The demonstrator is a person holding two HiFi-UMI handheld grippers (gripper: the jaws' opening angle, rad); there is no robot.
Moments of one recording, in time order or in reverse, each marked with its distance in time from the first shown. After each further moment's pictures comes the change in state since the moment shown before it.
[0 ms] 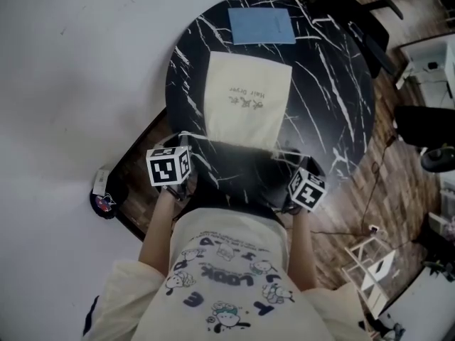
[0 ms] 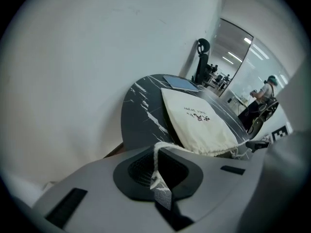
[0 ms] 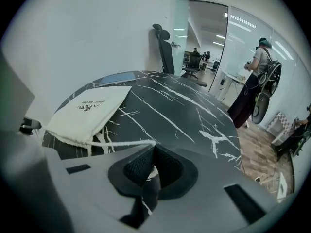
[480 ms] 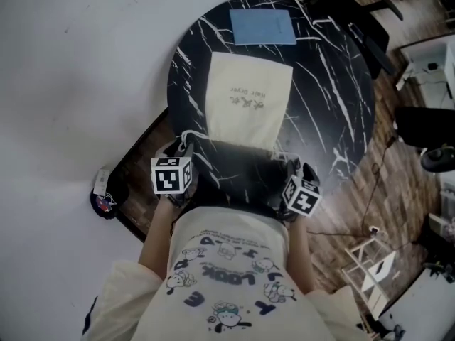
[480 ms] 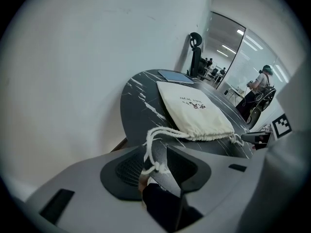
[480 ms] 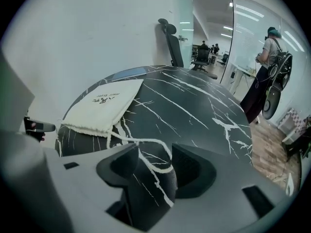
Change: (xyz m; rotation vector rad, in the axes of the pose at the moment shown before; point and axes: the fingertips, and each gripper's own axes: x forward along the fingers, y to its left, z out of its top) left arm -0.004 -0.002 -0.030 0.089 0.025 -0.006; right arm -0.009 0.028 -0.028 -0.016 0.047 0.115
